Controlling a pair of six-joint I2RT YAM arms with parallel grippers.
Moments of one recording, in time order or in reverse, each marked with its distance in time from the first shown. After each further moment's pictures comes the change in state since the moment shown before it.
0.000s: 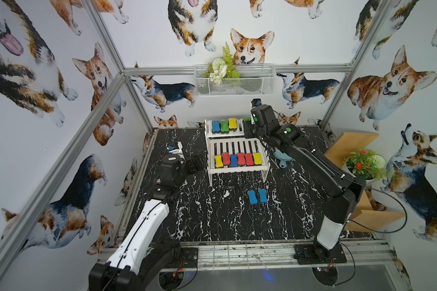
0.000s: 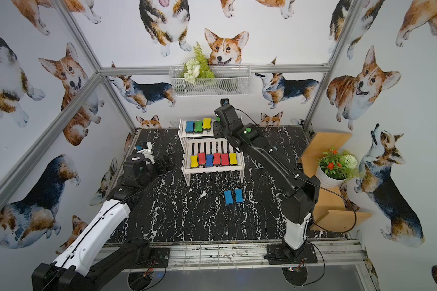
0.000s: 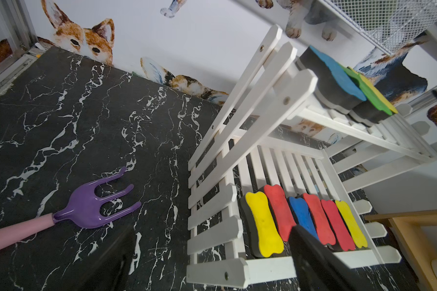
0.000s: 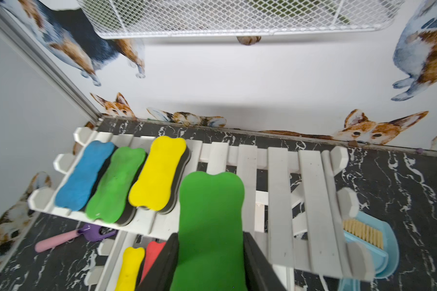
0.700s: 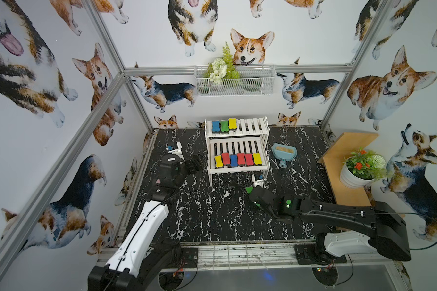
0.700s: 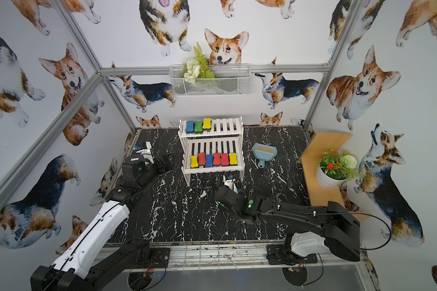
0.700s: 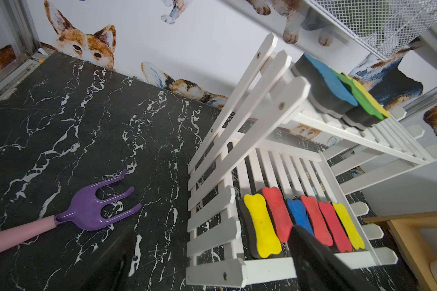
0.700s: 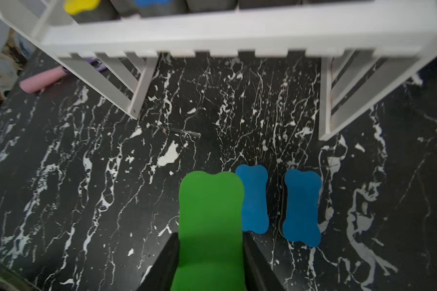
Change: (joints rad) left arm 0.000 -0.015 0.000 0.000 -0.004 0.000; right arm 0.433 -0.418 -1.125 0.376 0.128 0.449
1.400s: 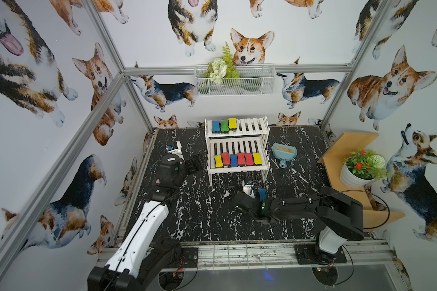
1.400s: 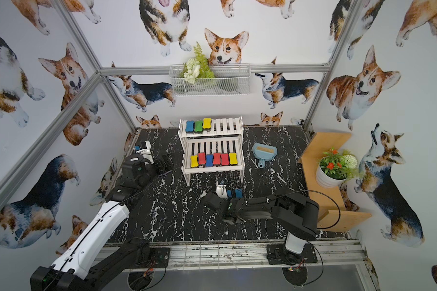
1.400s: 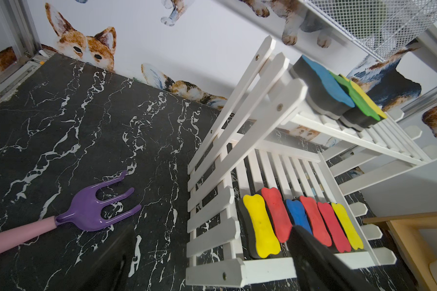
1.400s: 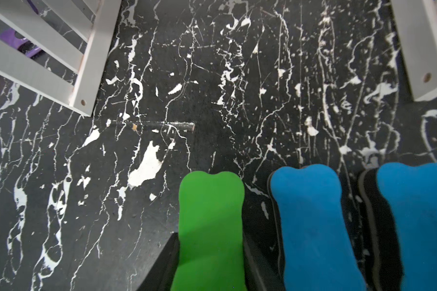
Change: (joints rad) left arm -0.002 -0.005 0.000 0.000 -0.003 0.000; right arm 0.001 0.379 0.040 0.255 0.058 0.140
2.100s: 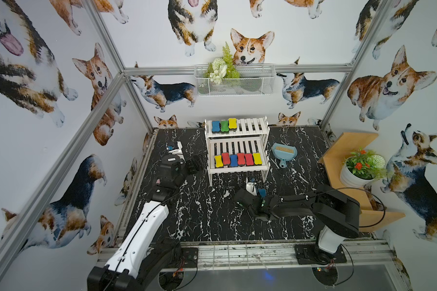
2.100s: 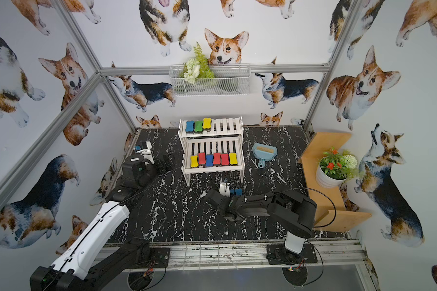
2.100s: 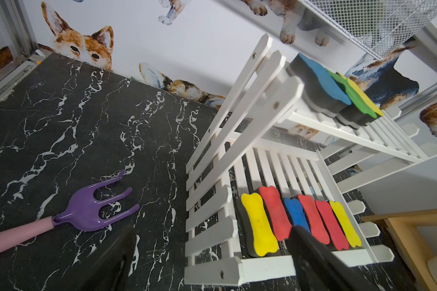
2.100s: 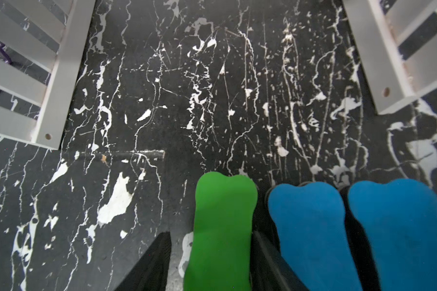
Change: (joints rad) left arm -0.010 0.000 0.000 0.000 0.000 0.000; right arm -0.037 0.014 -0.002 0.024 0.042 0.008
